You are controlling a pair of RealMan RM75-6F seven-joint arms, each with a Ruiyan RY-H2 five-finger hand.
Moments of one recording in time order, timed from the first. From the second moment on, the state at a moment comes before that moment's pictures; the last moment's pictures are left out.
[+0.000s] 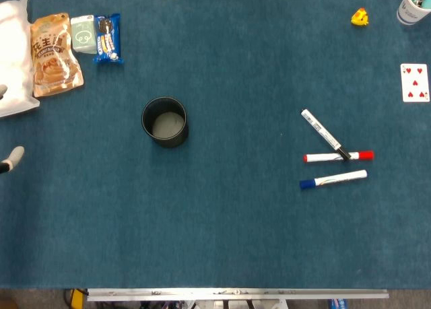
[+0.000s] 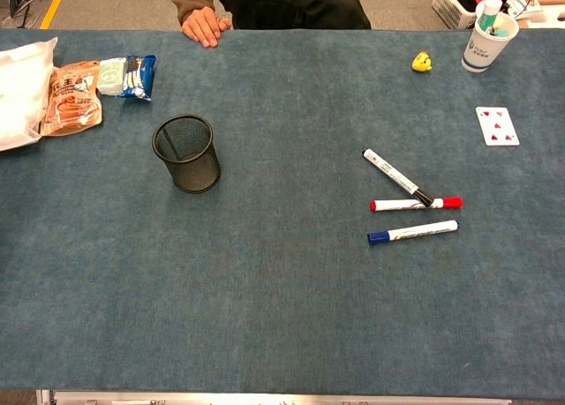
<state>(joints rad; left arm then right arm) -0.15 -1.16 -0.09 -1.66 1.45 1.46 0.09 0.08 -1.04 0.09 -1.71 -1.44 1.45 0.13</state>
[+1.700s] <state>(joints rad) -0.52 -1.37 0.00 -1.31 1.67 1.07 -0.55 0.05 -0.97 0.12 -1.80 -1.49 1.54 0.25</state>
